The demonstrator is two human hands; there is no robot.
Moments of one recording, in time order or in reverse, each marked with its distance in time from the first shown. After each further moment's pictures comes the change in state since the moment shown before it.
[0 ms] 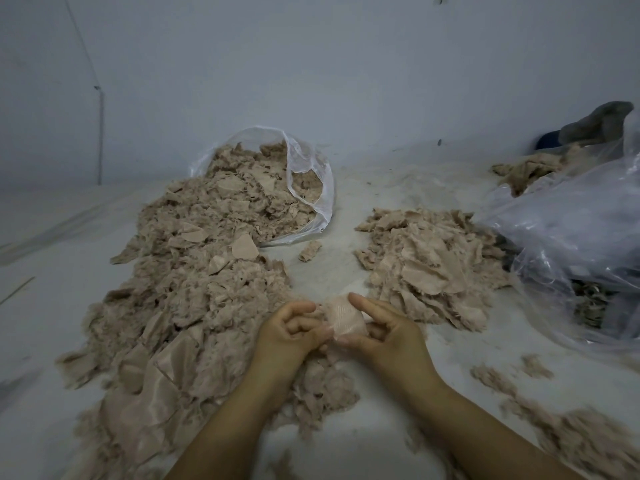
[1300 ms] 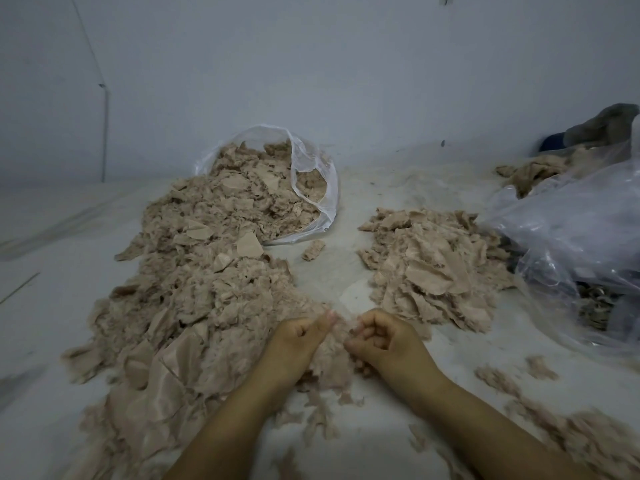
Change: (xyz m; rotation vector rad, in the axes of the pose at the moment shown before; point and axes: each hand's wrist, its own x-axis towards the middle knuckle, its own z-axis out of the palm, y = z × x) left_hand -0.007 0.003 -0.003 0.299 -0.108 0.021; right_hand -0.002 0.004 -0.003 0.073 -0.172 0.139
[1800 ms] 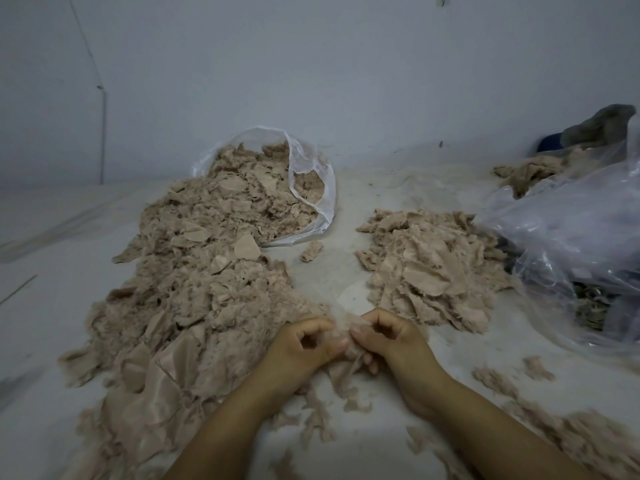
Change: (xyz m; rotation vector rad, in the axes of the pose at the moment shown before) left_hand -0.004 0.003 -0.001 -0.029 -0.129 0.091; right_hand -0.002 -0.003 -0.006 0.229 -0.011 0.007
